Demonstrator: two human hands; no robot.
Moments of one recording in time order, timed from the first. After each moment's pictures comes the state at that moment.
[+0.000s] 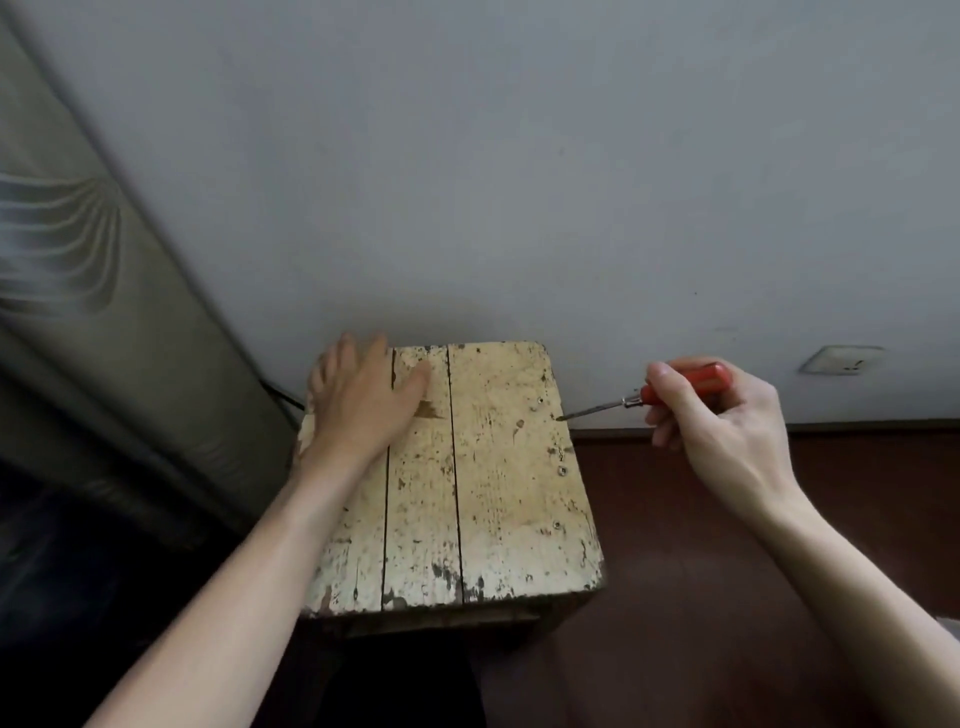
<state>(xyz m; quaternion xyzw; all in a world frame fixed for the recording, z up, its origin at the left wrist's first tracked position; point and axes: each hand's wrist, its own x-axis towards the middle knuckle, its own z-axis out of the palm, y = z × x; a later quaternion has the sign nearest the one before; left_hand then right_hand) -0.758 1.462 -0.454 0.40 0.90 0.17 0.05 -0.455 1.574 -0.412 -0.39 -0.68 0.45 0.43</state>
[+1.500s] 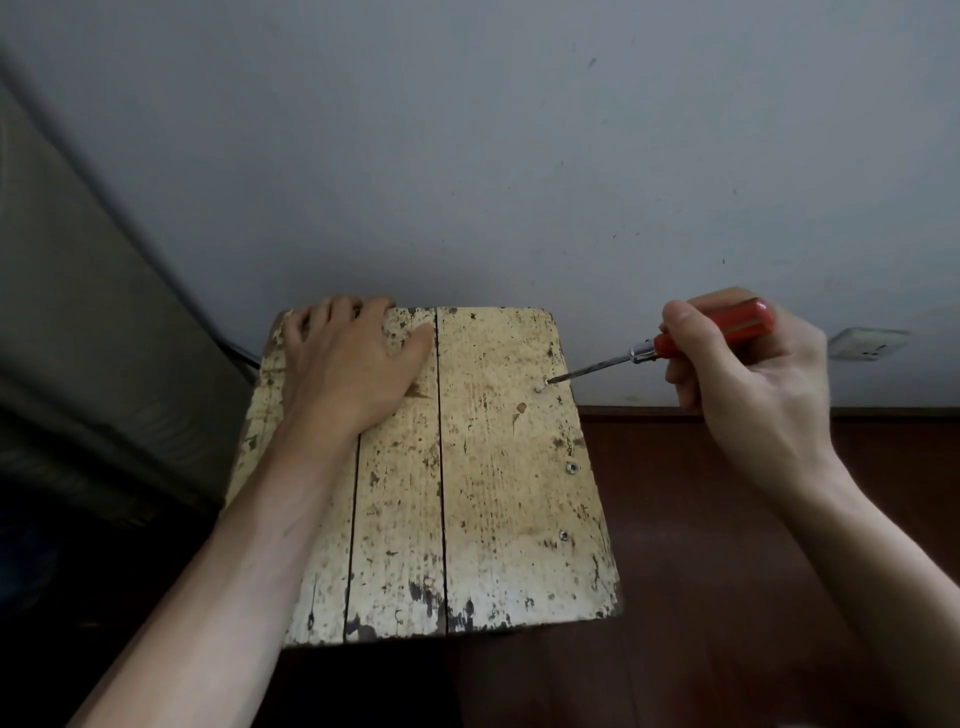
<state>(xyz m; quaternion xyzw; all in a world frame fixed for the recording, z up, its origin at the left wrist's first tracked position) -0.770 1.486 -0.478 0.43 0.89 0.16 -0.01 -0.487 1.594 -0.411 -0.34 -0.70 0.43 0.46</state>
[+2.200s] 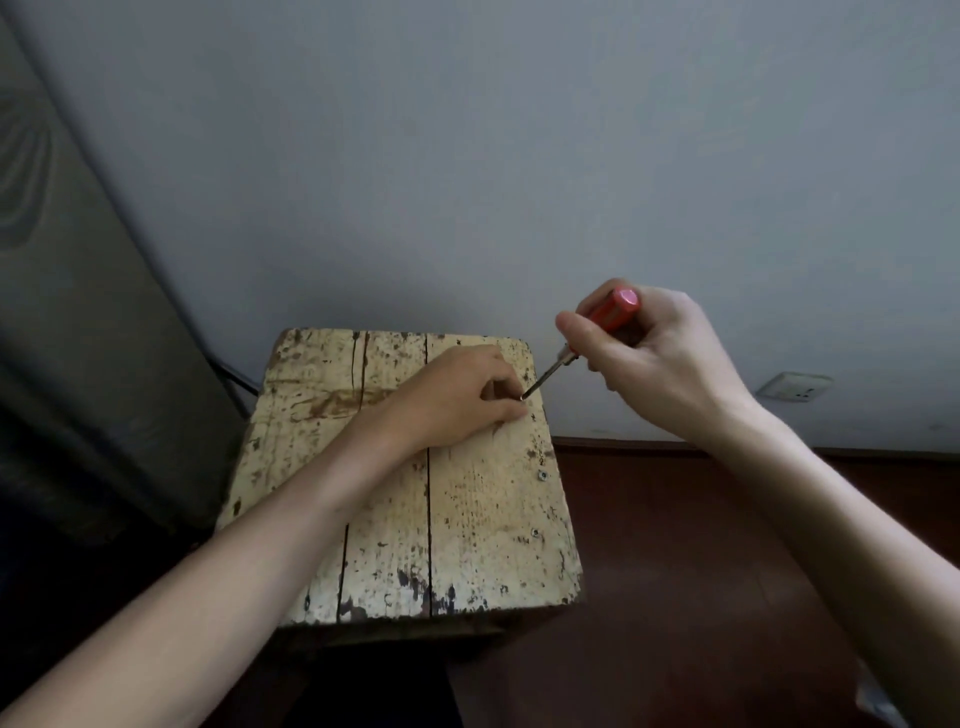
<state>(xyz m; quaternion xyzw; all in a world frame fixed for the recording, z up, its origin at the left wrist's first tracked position) -0.706 1.512 -0.448 0.66 0.67 0.28 0.19 -0.515 1.588 -0.359 -0.32 -0.85 0.29 0.29</state>
